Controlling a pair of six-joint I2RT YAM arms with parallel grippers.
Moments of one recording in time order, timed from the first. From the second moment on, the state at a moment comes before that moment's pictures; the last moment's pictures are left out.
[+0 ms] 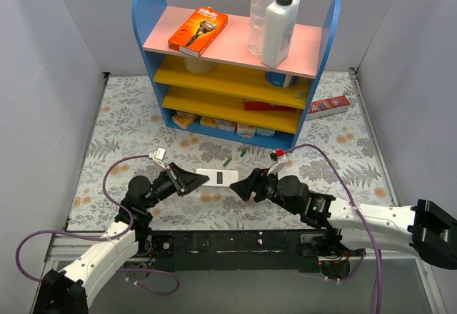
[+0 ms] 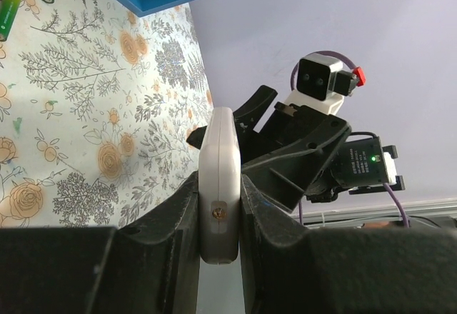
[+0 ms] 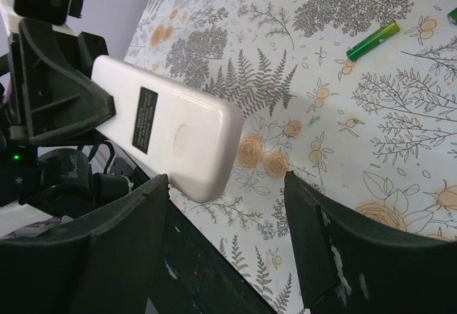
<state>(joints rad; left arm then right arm) -0.44 0.54 0.04 0.50 0.51 -1.27 1.18 0.94 0.33 0.37 0.27 0.86</state>
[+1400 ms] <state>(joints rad) -0.47 0.55 0.03 0.64 0.54 -1.33 1.18 0.91 0.25 0.62 0.31 0.97</state>
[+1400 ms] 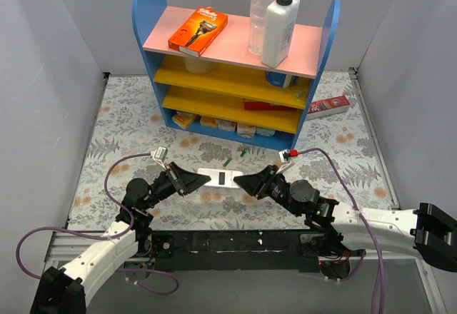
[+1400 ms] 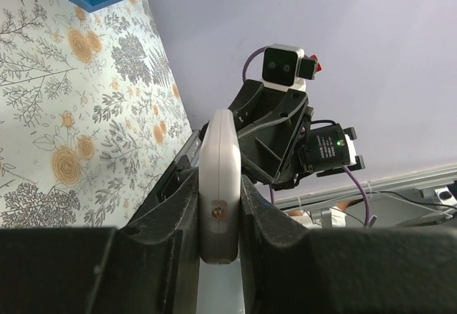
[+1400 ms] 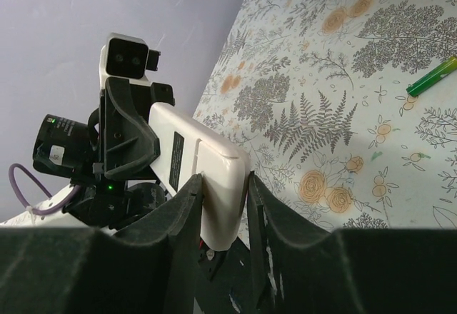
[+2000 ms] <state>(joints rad) -0.47 0.71 0.03 0.51 0.46 -1.25 1.17 0.84 0.15 0.54 0.38 0.94</state>
